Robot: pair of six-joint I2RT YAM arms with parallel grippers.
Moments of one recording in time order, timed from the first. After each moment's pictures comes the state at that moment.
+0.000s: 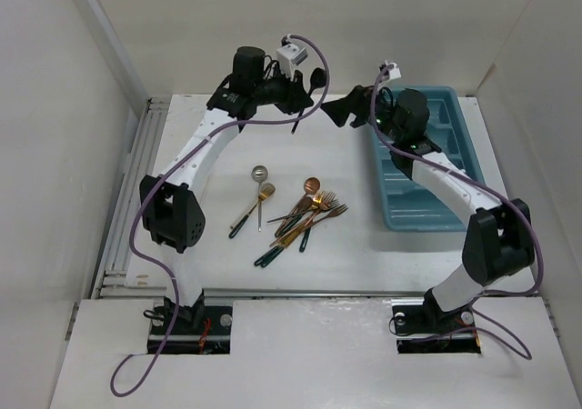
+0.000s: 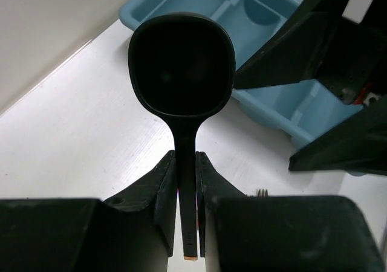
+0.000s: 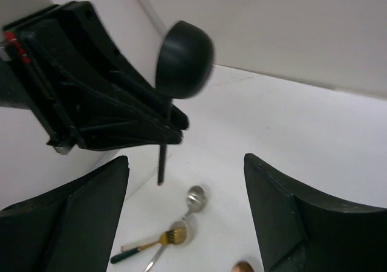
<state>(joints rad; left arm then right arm) -0.40 1.91 1.92 -0.38 0.64 0.02 0.34 1.60 1.25 0.45 -0.45 0.49</state>
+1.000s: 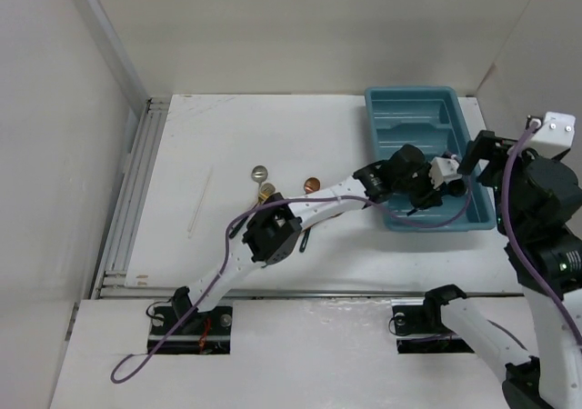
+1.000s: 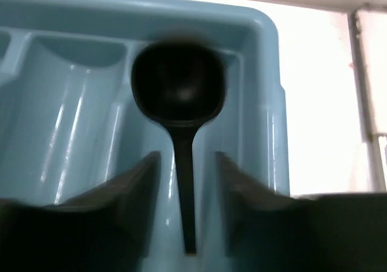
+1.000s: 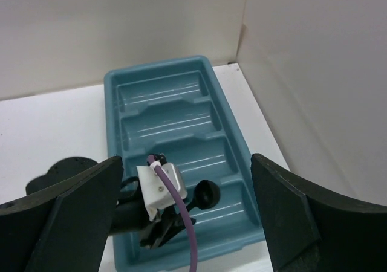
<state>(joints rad) -1.08 2.52 2.30 -0.15 0.42 0.08 0.26 0.75 1.38 -0.71 0.51 0.05</state>
